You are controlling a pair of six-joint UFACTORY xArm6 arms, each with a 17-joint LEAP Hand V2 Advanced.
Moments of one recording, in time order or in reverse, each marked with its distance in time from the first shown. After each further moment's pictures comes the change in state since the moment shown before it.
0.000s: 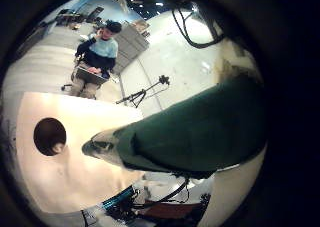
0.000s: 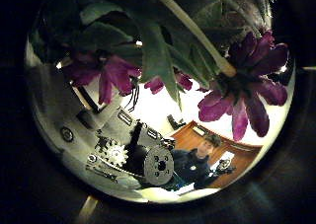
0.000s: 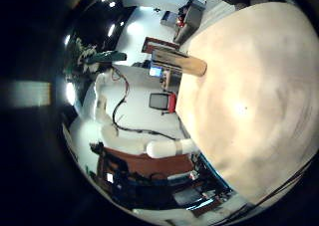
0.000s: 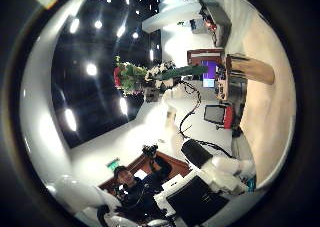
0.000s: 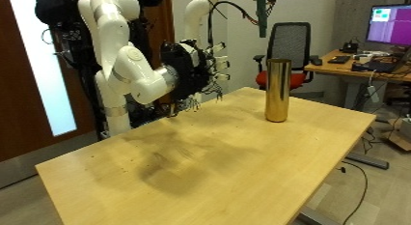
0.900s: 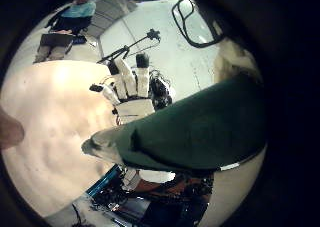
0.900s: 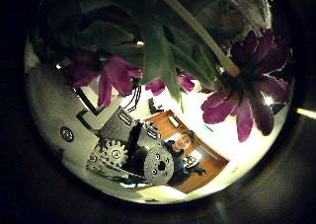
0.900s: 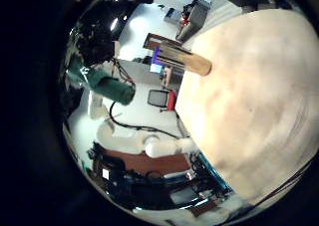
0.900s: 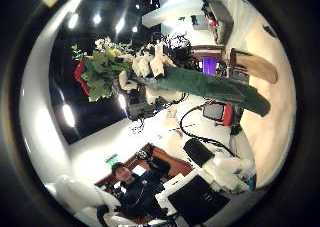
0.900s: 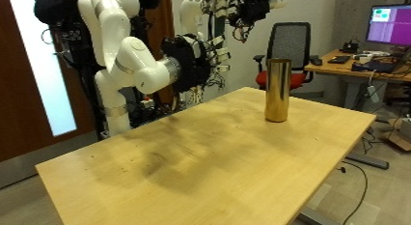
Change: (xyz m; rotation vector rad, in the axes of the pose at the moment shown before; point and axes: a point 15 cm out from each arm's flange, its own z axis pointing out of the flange) left arm -0.003 0.090 0.171 -0.474 0.173 -0.154; right arm -0.017 0.001 -0.004 0.008 0.023 -0.039
